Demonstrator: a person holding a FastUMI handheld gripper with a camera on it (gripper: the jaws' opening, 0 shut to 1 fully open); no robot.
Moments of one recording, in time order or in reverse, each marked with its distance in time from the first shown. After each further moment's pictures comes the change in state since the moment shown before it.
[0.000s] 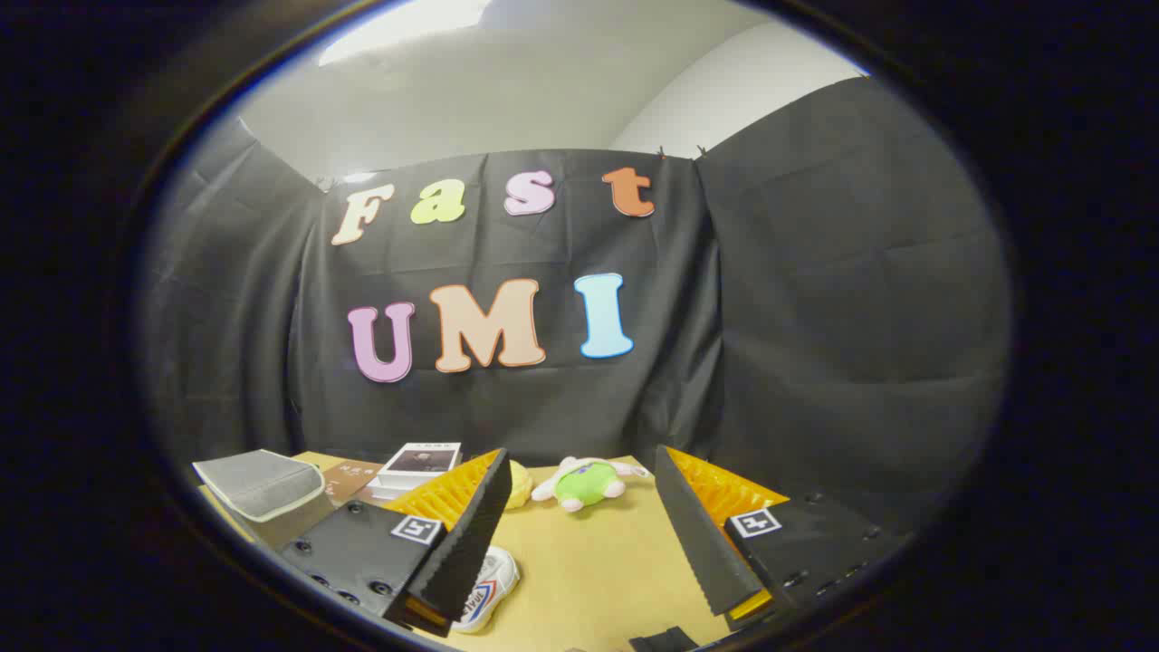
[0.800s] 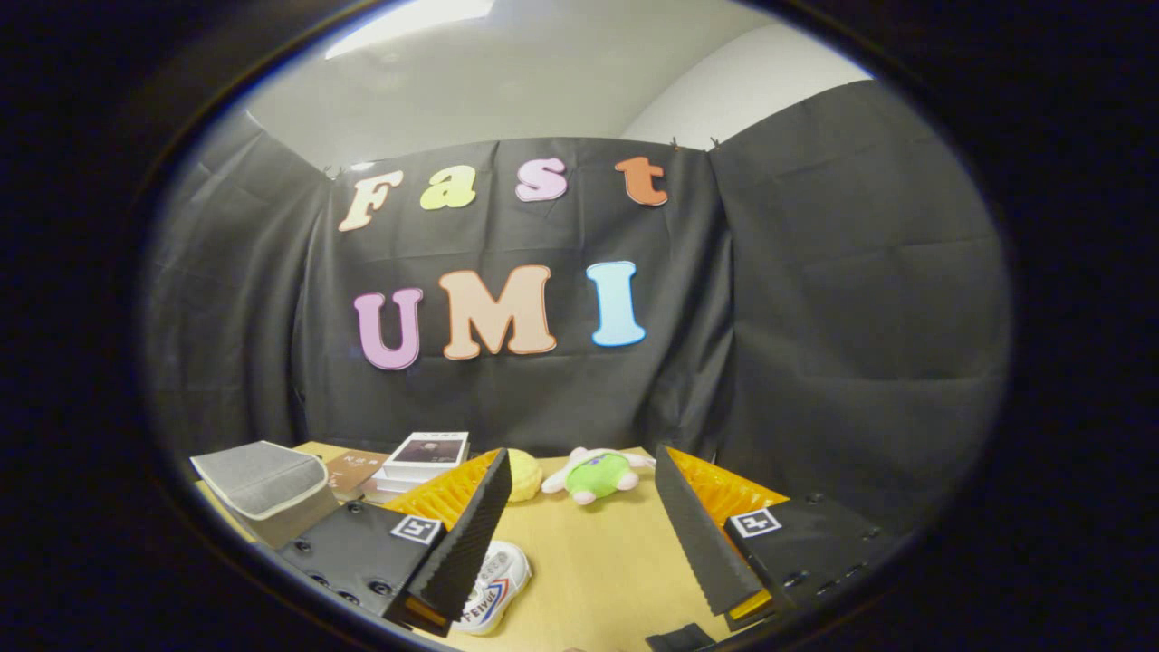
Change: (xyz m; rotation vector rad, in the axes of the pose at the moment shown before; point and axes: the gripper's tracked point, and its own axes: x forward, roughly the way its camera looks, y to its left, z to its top) arm 0.013 0.030 -0.020 -0.021 0.044 0.031
